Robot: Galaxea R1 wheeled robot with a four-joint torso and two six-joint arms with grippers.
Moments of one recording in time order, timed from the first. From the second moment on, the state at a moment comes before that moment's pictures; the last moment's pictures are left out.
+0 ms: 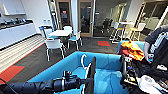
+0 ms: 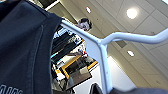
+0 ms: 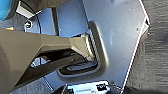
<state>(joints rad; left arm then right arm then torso) 0.40 2.24 -0.82 0.46 -0.15 -0.83 -1.59 3.10 -2.73 -0.07 0.15 0.15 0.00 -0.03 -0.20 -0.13</state>
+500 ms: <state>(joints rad) 0.40 2.23 -0.83 0.46 -0.20 -0.84 -1.58 3.10 -2.73 -0.07 0.15 0.15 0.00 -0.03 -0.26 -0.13</state>
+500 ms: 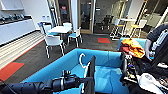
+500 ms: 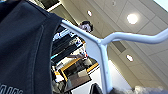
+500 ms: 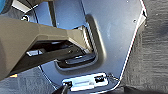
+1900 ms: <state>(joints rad) 0.30 2.24 -1.06 0.47 -0.21 -0.90 -1.57 3.10 -2.73 -0.07 0.15 0.15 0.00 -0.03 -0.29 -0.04</state>
